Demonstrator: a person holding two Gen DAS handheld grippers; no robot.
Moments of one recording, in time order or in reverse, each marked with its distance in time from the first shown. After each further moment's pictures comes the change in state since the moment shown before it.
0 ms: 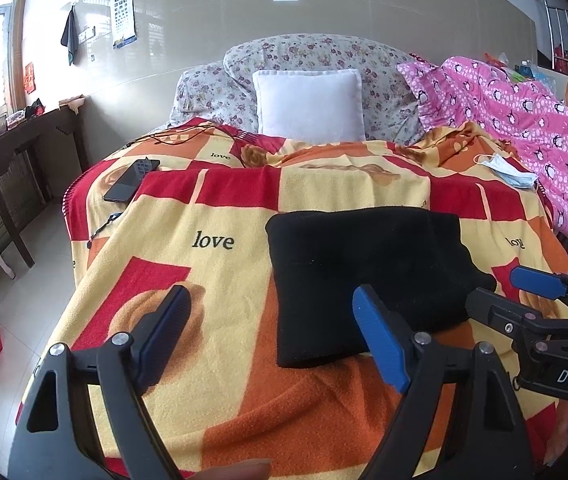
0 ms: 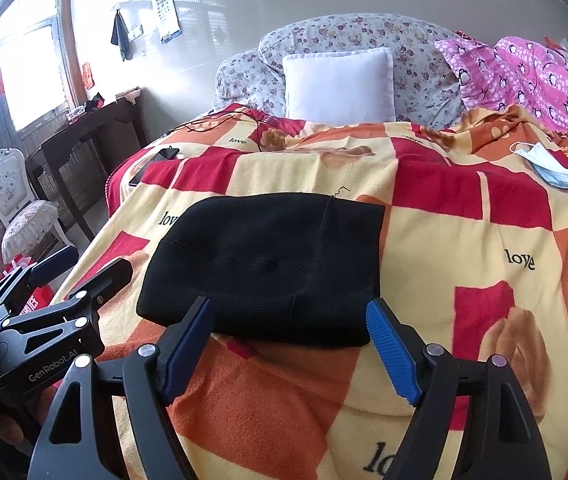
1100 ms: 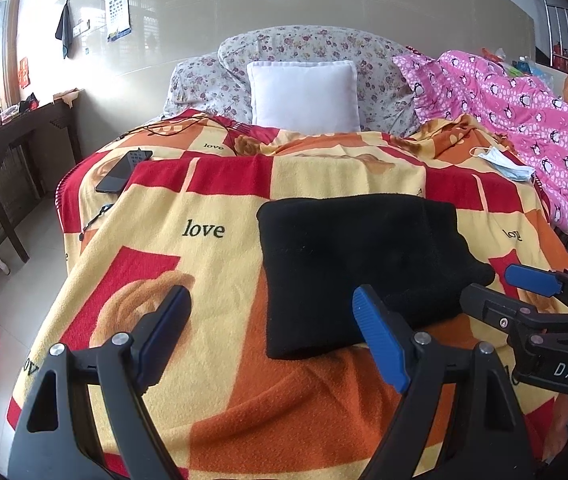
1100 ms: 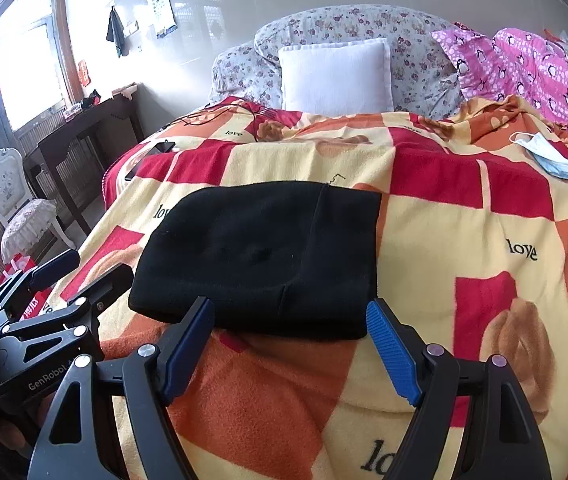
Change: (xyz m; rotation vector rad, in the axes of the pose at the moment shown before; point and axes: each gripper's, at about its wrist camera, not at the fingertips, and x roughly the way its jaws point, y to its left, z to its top) left arm 0.008 -0.001 -0.004 -0.005 0.029 -0.019; right arm 0.008 -0.006 -0.003 0.014 0.029 0.000
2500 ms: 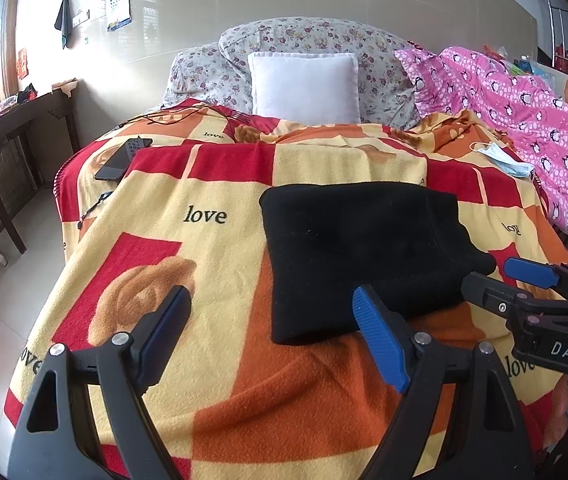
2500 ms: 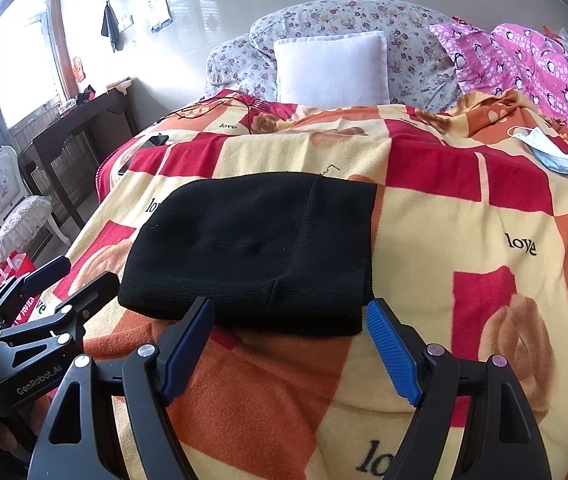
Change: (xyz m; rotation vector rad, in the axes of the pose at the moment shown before) left arm 0.002 0.004 -0.009 -0.011 0.024 -0.012; right arm 0.006 -0.004 -0.002 0.003 0.023 -0.017
